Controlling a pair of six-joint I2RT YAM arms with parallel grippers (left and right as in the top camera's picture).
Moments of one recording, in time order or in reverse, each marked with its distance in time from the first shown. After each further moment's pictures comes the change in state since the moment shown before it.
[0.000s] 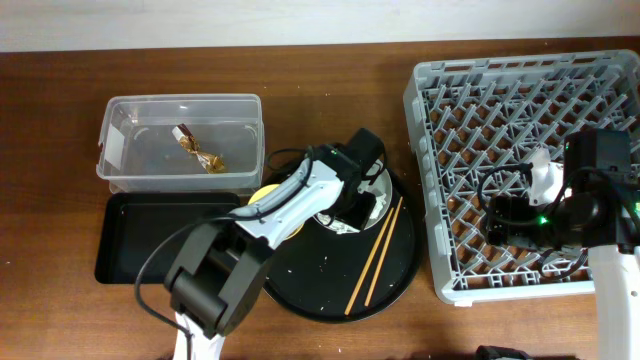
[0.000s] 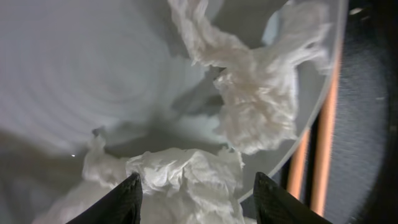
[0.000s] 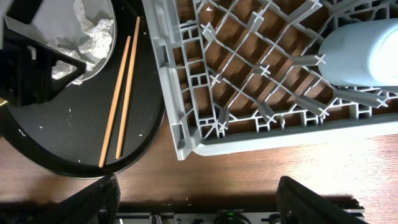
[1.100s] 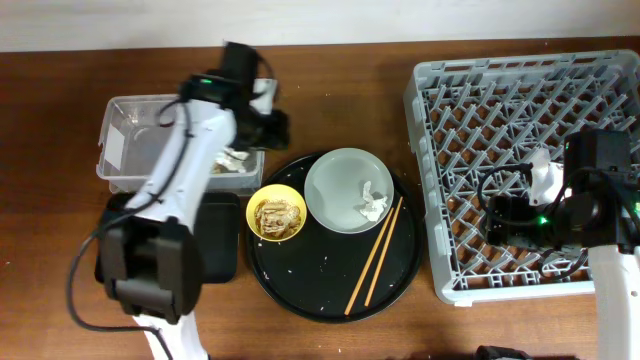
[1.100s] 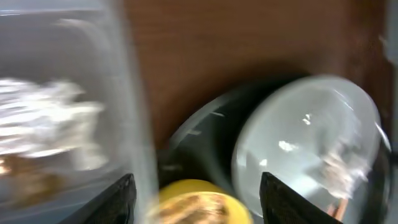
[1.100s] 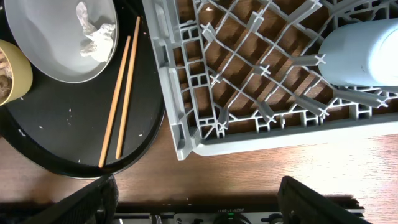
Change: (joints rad) left arm 0.447 -0.074 0.248 -0.171 0.074 0.039; right arm 0.000 0.000 0.000 0.000 0.000 0.000
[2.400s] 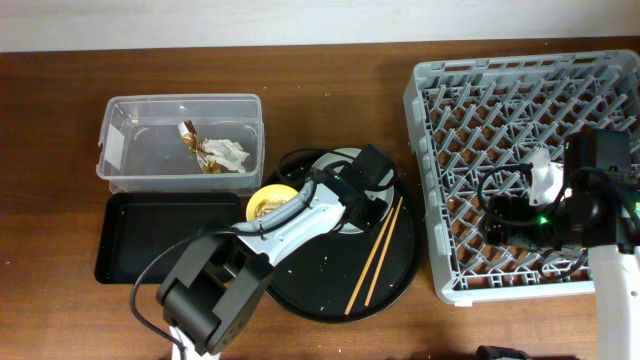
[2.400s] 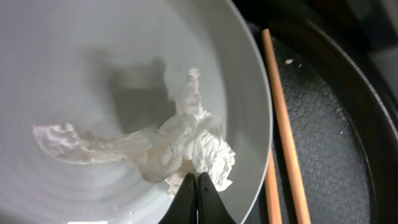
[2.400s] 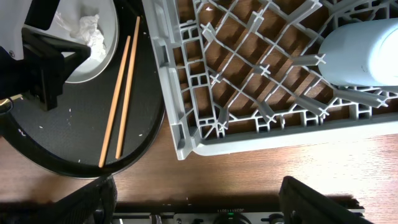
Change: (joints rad) left arm -0.506 -0.002 -0.417 0.492 -0.134 0.013; right arm 0.000 0.000 0.000 0.000 0.000 0.000
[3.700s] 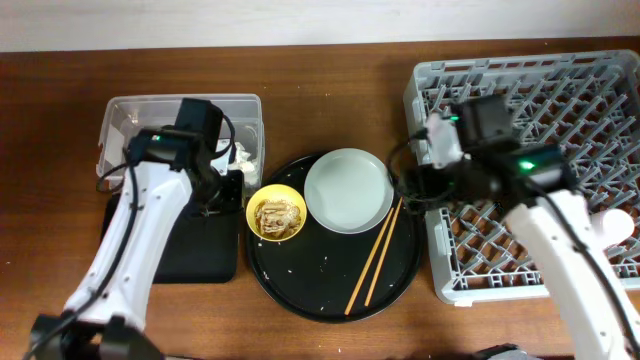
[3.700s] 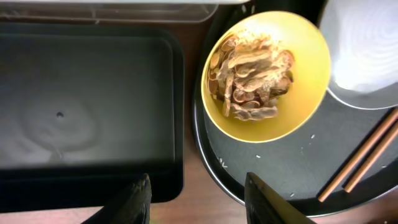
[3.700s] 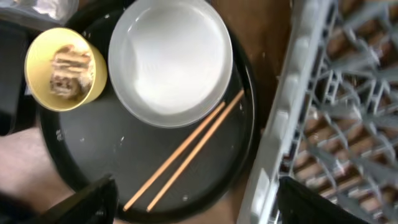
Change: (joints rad) left arm 0.597 -0.407 0.027 -0.703 0.028 -0.027; right arm 0.421 0.195 -0.004 0.374 -0.016 0.035
